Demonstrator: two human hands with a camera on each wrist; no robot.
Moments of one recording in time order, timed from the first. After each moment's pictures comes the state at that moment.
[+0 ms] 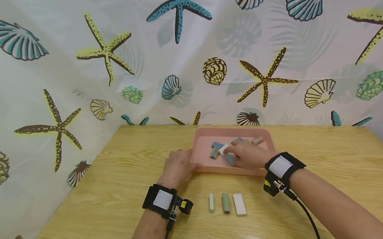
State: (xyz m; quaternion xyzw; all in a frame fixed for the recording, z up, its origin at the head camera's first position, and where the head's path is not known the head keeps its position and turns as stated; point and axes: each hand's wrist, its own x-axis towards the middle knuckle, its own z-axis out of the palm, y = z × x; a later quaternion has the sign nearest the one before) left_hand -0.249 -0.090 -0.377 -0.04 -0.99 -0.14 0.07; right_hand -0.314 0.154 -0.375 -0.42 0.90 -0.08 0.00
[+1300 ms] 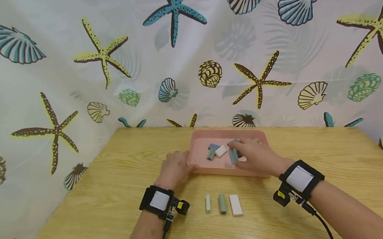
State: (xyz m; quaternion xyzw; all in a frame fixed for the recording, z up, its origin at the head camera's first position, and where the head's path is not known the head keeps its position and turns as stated) left_hand -0.247 -0.090 -0.377 -0.04 -0.98 -0.16 0.07; right_hand -0.273 0.176 -0.349 -0.40 0.91 -0.12 -0.10
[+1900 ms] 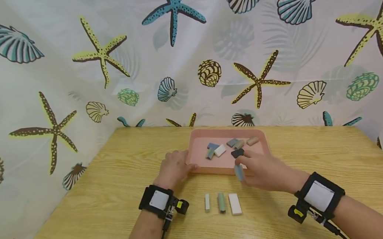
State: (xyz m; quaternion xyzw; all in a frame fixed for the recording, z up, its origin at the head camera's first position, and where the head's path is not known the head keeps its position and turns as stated) left_hand -0.248 -0.090 -0.376 -0.04 -0.99 -0.15 0.06; right_hand -0.236 0.188 -0.351 -0.42 0.90 -0.13 -0.05
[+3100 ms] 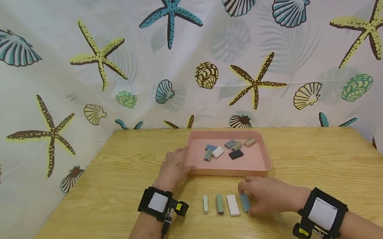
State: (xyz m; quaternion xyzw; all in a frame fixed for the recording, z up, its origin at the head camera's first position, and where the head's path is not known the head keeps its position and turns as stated) left_hand -0.248 -0.083 -0.374 -0.04 -0.97 -0.22 0.06; right_hand -0.209 0.195 -0.369 -0.34 0.91 -0.14 0.17
